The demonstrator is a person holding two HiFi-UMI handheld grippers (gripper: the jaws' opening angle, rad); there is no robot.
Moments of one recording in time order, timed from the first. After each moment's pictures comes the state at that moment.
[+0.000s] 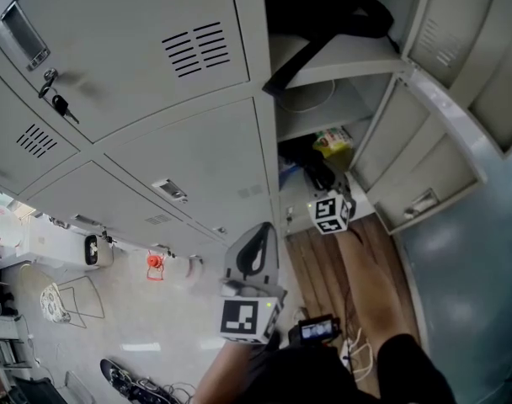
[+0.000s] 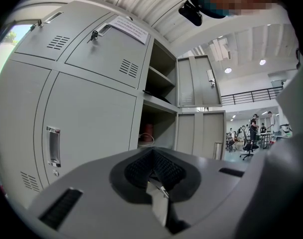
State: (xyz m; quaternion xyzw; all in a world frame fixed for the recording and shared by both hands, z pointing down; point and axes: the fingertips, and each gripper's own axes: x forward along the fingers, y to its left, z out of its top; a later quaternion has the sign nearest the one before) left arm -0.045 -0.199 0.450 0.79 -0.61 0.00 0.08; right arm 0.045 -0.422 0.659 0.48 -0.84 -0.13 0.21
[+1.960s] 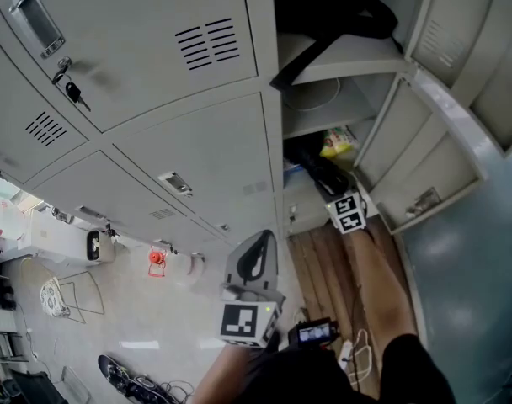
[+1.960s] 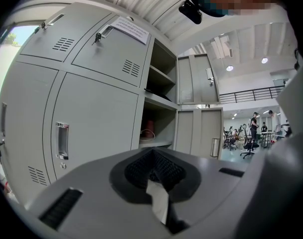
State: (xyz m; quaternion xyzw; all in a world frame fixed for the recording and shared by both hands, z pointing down) left arm -0.049 -0.176 0.465 0.79 -0.61 0.01 0.09; right arm 0.076 -0.414 0.718 0.42 -0.88 -0.02 0.23
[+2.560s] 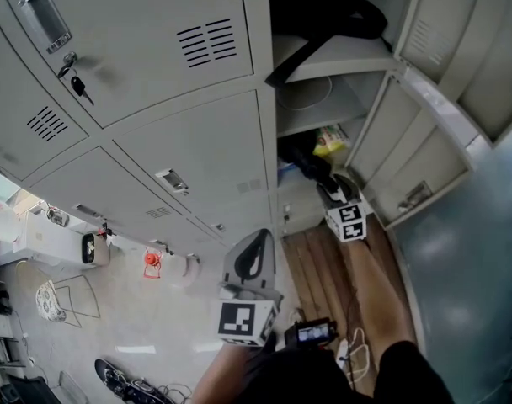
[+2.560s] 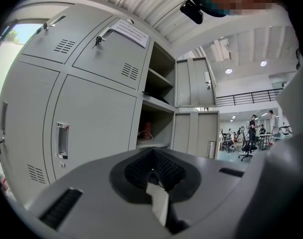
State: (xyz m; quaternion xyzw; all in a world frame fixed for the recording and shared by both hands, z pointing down) left arm -0.045 -0.165 0.459 0.79 -0.60 -0.01 0.08; right arm 0.103 -0.381 0.690 0.46 -0.87 0.02 0.17
